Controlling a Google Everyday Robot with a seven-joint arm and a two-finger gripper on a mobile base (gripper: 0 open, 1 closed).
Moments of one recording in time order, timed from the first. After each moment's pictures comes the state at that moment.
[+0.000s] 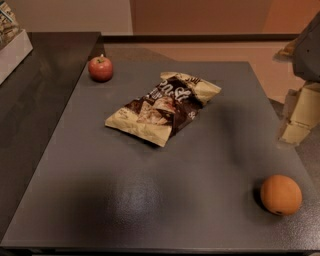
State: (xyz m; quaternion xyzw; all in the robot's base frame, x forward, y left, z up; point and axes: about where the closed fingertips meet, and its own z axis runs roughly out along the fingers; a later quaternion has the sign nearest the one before) arm 0.438 -0.217 0.976 -0.60 0.78 -0.03 0.16
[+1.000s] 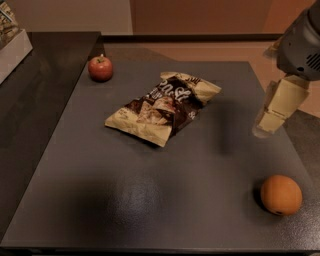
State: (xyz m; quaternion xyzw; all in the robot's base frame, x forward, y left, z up) arm 0.464 -0.202 0.972 -0.57 0.80 -0.01 0.19
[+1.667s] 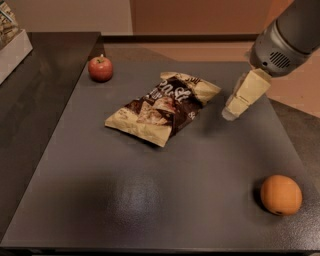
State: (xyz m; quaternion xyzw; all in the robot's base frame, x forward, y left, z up) arm 0.529 -0.181 0.943 -0.52 0.82 0.04 0.23
